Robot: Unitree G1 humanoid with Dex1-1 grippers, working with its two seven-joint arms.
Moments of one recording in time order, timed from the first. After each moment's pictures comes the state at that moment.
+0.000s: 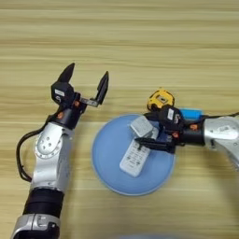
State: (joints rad) left arm -0.18 0.09 0.06 0.27 -0.27 -0.44 -0.45; right arm -0.26 -0.44 0.41 -0.25 0.16 0.41 0.88
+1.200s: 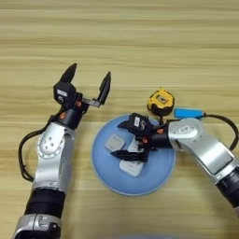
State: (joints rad) left arm -0.18 0.09 0.05 0.27 -0.27 -0.45 -0.44; right arm -0.37 -0.26 0.53 0.02 0.06 0.38 0.86
